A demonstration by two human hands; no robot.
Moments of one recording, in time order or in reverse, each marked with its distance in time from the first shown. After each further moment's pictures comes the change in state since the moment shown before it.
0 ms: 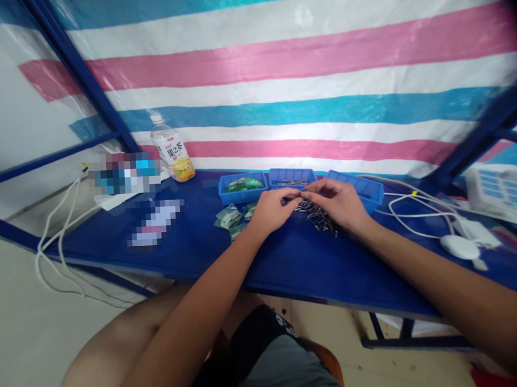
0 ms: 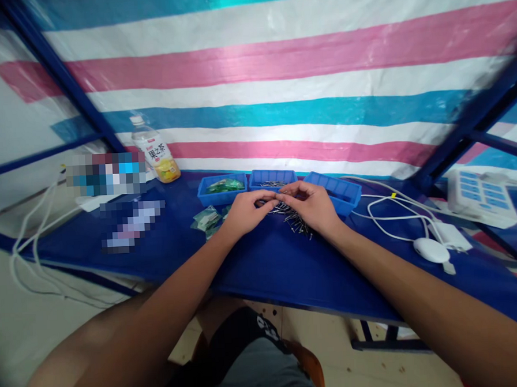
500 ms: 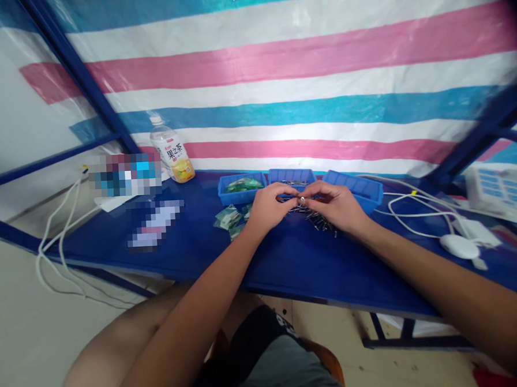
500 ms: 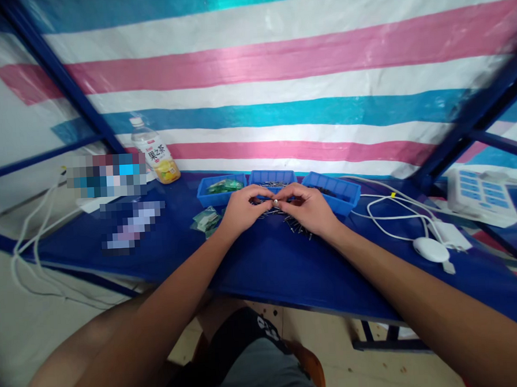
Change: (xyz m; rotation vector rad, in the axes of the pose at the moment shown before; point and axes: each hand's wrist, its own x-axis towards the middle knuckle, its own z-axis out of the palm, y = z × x) left_hand 0.003 -0.002 -0.003 -0.053 0.126 0.039; right_hand -0.003 0.001 -0.002 -0.033 -0.145 -0.159
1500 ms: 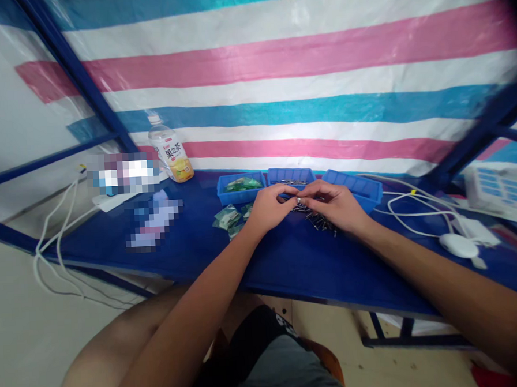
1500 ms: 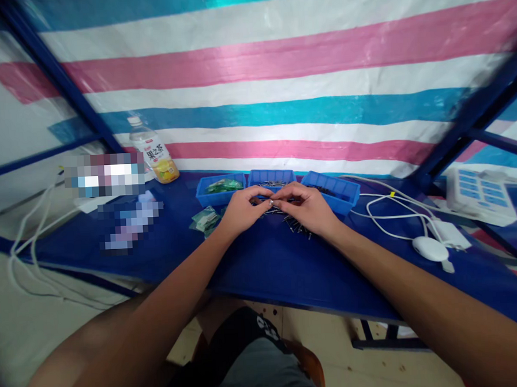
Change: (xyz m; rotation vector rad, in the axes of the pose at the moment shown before) left_hand 0.000 0.010 -0.003 -0.040 -0.078 -0.071; right_hand 0.000 -0.005 -0.001 0.013 -0.017 0.027
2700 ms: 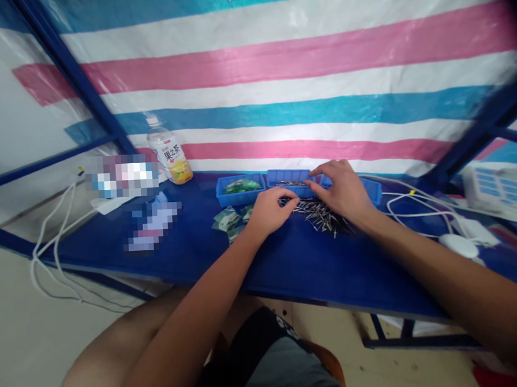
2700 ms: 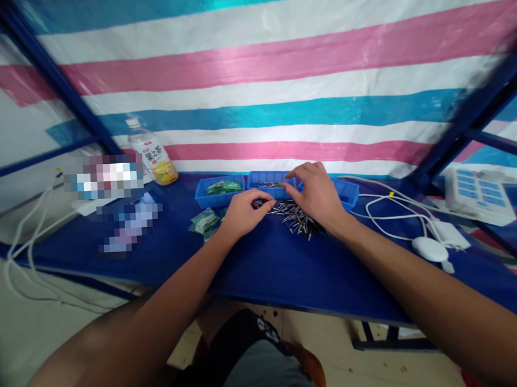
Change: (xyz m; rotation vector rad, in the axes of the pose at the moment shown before) left_hand 0.000 -0.007 0.003 0.178 0.002 0.044; right_hand 0.028 -0.007 -0.026 -0.711 0.191 -0.207
